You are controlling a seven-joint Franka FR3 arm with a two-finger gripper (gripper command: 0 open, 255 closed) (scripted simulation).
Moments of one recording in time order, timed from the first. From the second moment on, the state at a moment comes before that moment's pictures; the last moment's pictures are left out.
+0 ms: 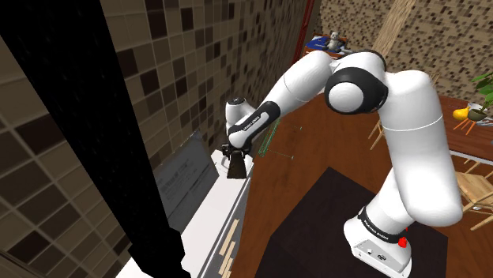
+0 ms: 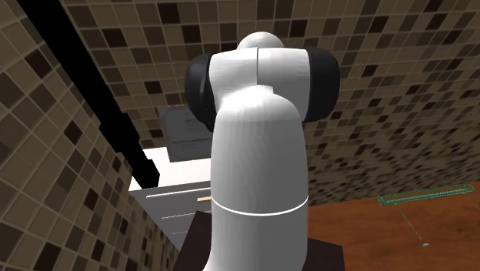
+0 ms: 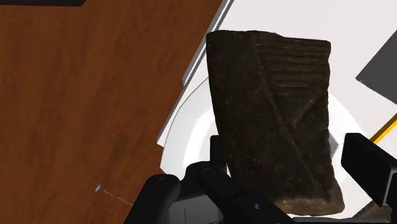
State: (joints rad) arm 0.28 0.66 -0.17 -1.92 0.00 2.56 0.80
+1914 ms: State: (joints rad) arm -0.13 0.94 0.14 -1.71 0.19 2.62 0.41
